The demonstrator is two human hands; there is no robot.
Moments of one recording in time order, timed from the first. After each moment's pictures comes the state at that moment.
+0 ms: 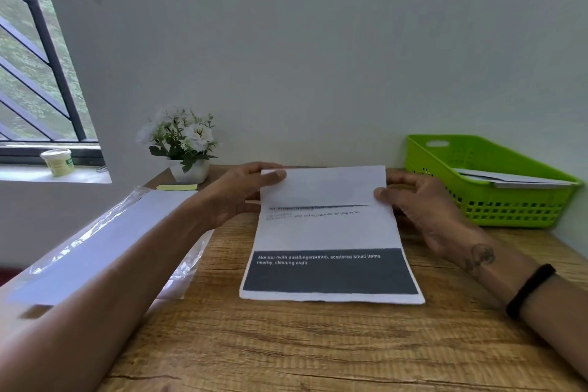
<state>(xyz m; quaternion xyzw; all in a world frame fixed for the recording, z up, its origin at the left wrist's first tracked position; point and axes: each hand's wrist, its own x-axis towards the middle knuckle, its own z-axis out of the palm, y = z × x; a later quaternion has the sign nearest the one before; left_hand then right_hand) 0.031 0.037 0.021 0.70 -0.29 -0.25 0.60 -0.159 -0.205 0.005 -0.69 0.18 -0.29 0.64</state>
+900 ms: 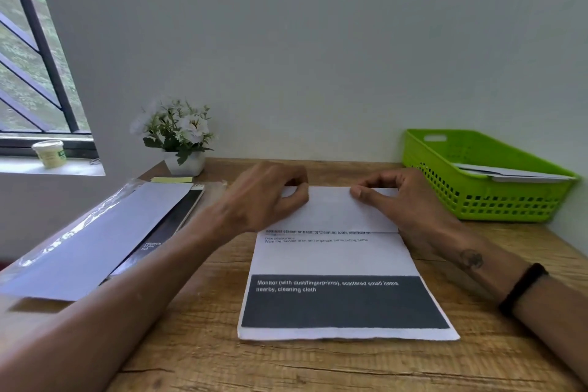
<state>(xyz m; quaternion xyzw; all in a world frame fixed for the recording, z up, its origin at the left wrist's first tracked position) -0.009 0.019 0.018 0.75 -0.58 0.18 0.25 -0.161 -0.195 0.002 -0.83 0.09 -0.31 0.46</state>
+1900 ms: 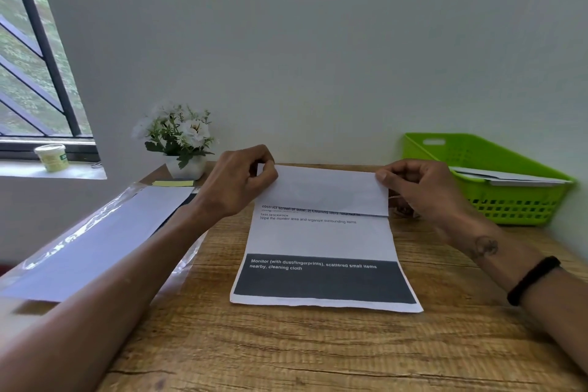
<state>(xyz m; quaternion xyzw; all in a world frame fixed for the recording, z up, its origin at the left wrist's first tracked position) 0.025 0.037 0.021 0.76 -0.49 0.21 0.37 -0.166 -0.215 0.018 -0.77 0.16 -0.34 0.52</state>
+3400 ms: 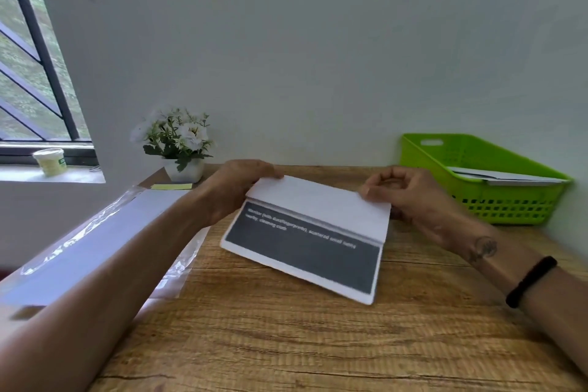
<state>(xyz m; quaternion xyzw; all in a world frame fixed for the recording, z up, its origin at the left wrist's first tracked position) 0.019 0.038 0.032 0.70 -0.29 -0.24 0.61 -0.166 -0.207 0.016 -0.73 0.12 -0.24 0.63</state>
